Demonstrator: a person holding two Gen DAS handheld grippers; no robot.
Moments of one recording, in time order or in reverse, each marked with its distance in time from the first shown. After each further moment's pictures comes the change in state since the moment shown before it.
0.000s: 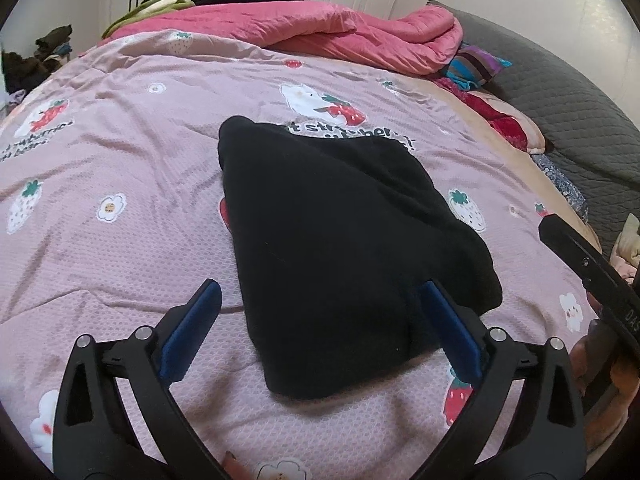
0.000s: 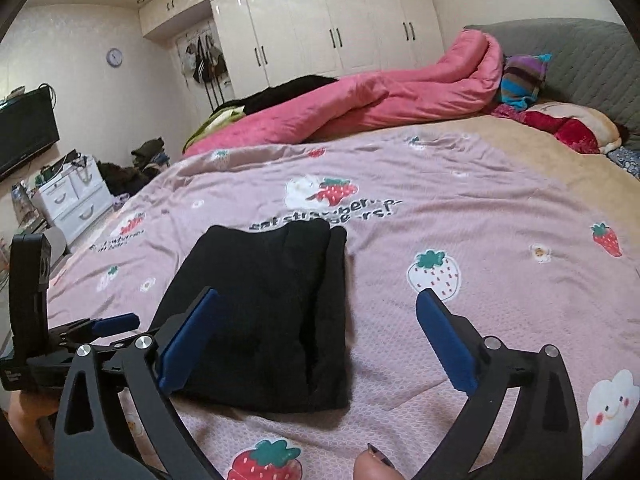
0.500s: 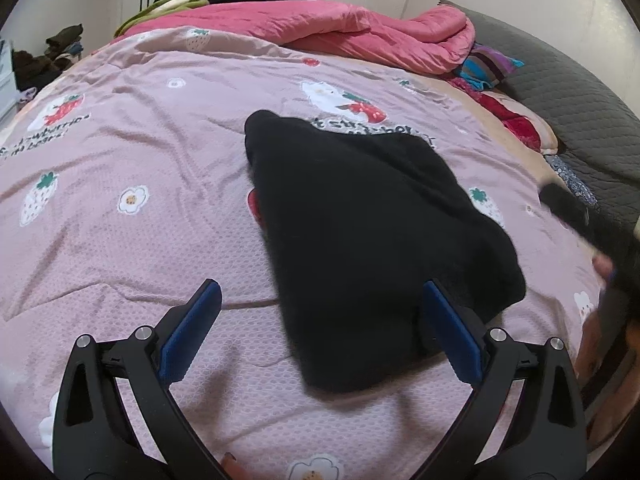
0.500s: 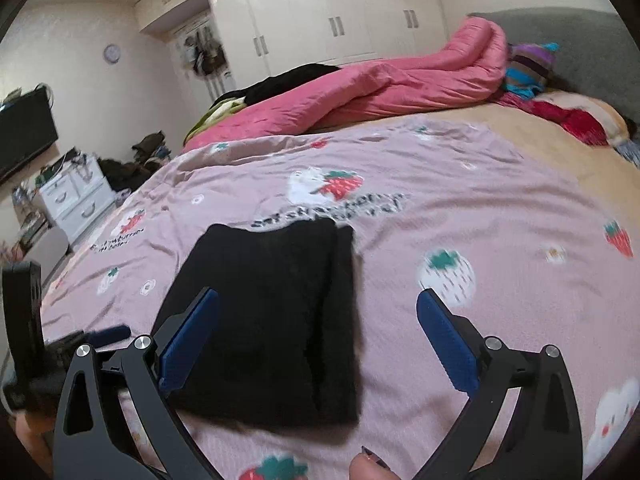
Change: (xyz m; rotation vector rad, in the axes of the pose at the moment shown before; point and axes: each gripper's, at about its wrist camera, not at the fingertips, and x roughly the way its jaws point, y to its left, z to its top) left arm 0.003 0.018 -0.006 -0.015 0.005 0.043; right arm 0.043 0.011 0.030 -0.029 0.086 0.028
